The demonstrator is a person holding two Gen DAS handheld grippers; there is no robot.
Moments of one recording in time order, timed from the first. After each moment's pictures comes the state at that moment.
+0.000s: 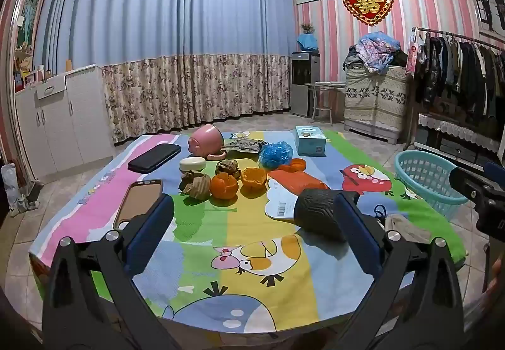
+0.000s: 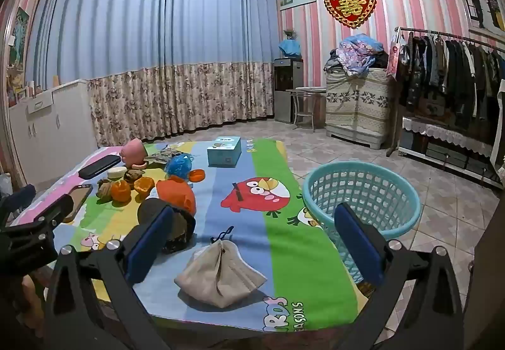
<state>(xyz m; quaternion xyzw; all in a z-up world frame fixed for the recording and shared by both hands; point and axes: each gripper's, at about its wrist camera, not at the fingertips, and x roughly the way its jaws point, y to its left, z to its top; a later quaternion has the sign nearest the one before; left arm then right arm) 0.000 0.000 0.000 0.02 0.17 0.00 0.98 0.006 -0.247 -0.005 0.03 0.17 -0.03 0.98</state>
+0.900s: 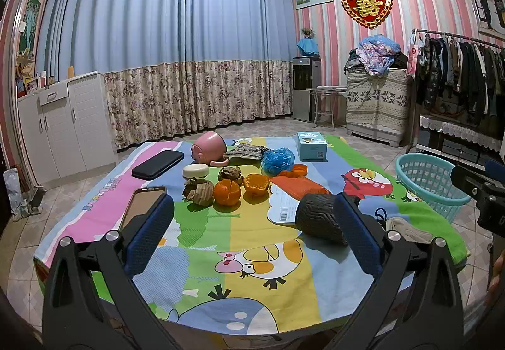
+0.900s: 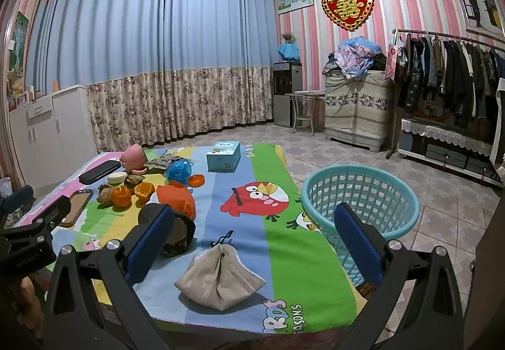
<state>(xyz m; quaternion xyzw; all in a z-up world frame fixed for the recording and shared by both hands) -0.002 0.000 0.004 0.02 0.16 0.00 0.99 0.000 -0.246 -0.001 0.03 0.17 -0.03 0.99</state>
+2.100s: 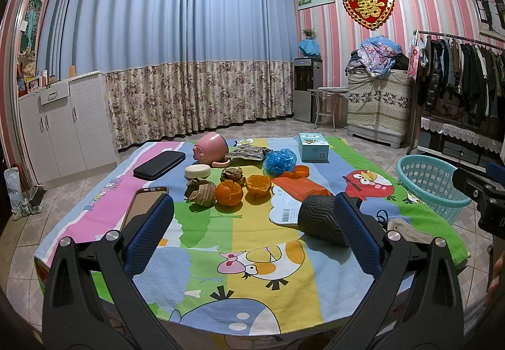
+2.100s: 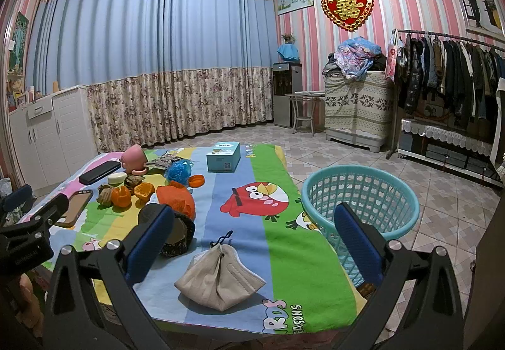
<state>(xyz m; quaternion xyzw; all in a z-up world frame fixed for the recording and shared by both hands) -0.004 0.002 0.007 0.02 0.16 0.00 0.99 0.000 -0.247 -0.001 0.03 0.16 -0.03 0.99</state>
